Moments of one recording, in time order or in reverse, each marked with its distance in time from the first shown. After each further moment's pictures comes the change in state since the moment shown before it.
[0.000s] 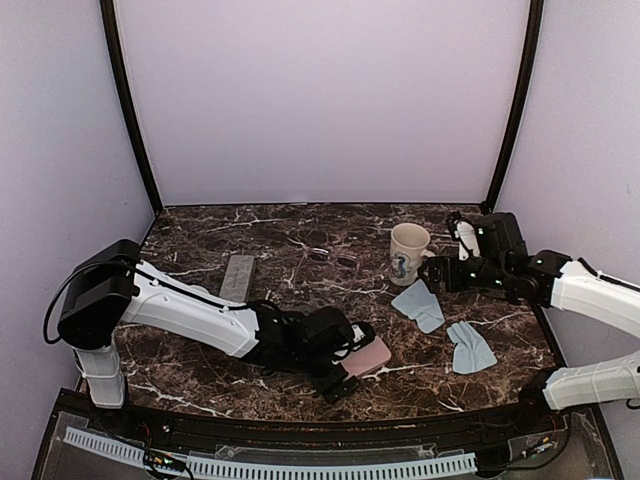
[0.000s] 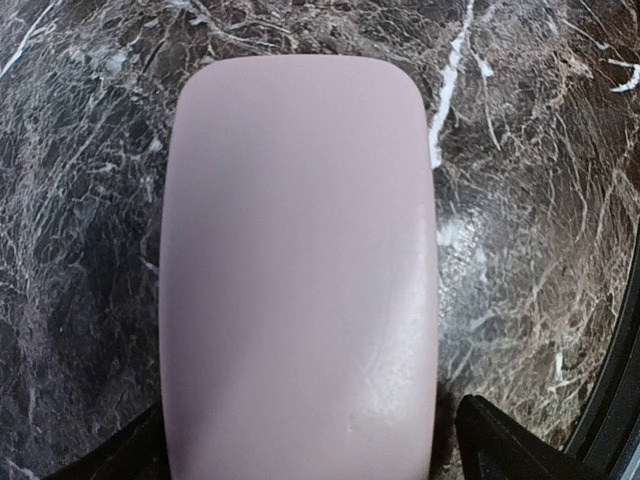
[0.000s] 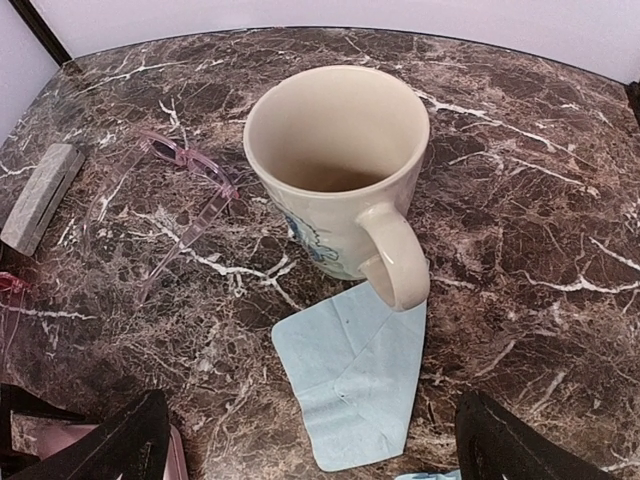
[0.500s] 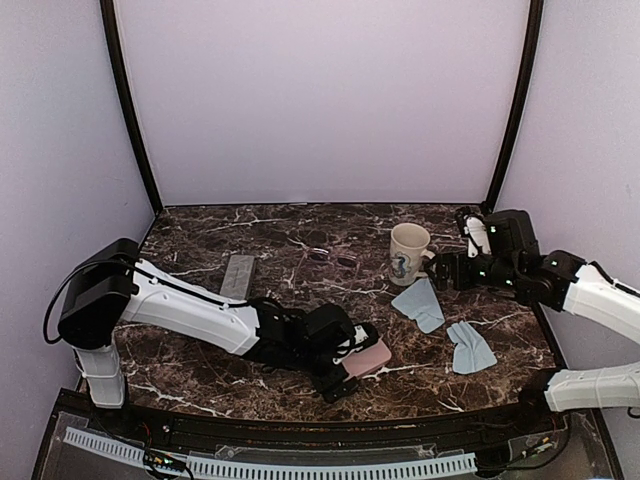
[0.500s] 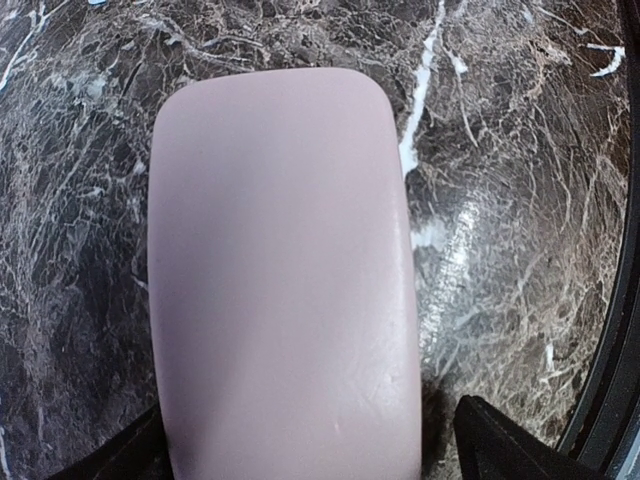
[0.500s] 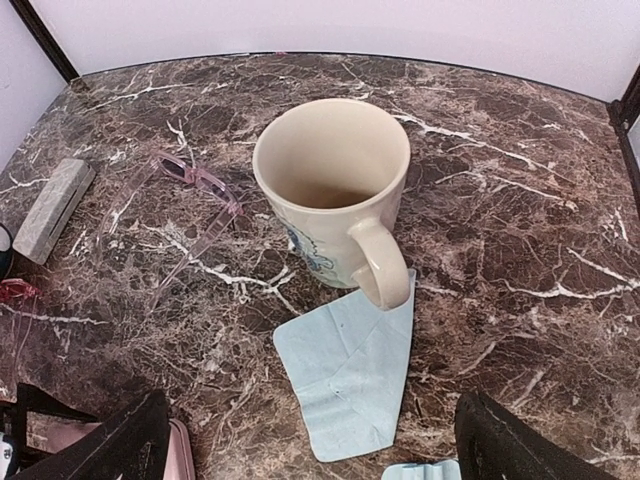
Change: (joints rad) left arm 0.007 0.000 0.019 -0.017 0.032 0.071; right arm 0.015 -0.089 0.015 -0.059 0.032 -0.003
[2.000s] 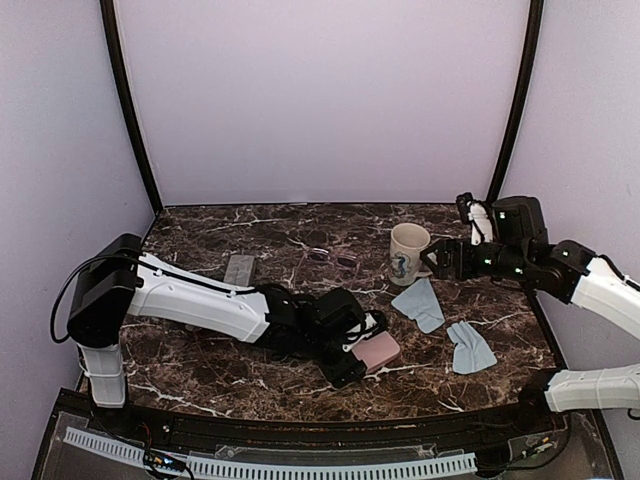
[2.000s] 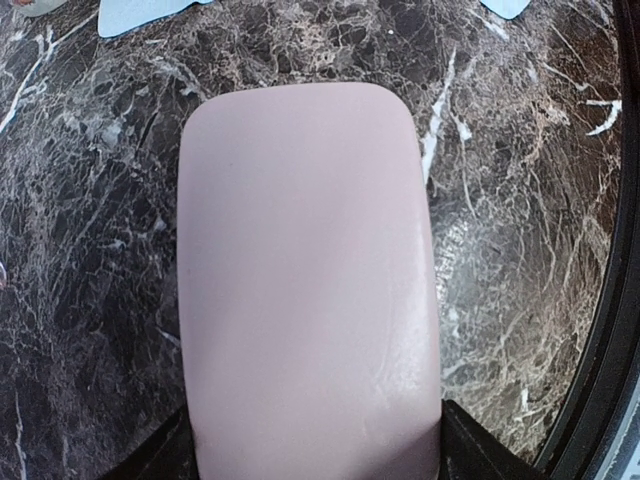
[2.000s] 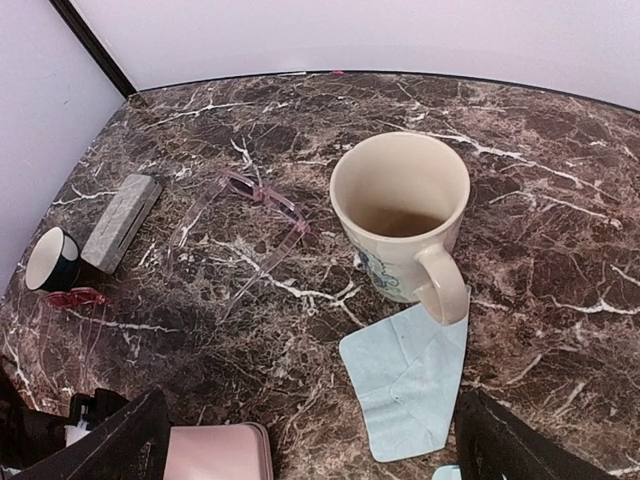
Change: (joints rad) left arm 0.023 0.039 0.129 -0.089 0.036 -0.026; right arm 0.000 -0.020 0.084 -0.042 -0.123 0.050
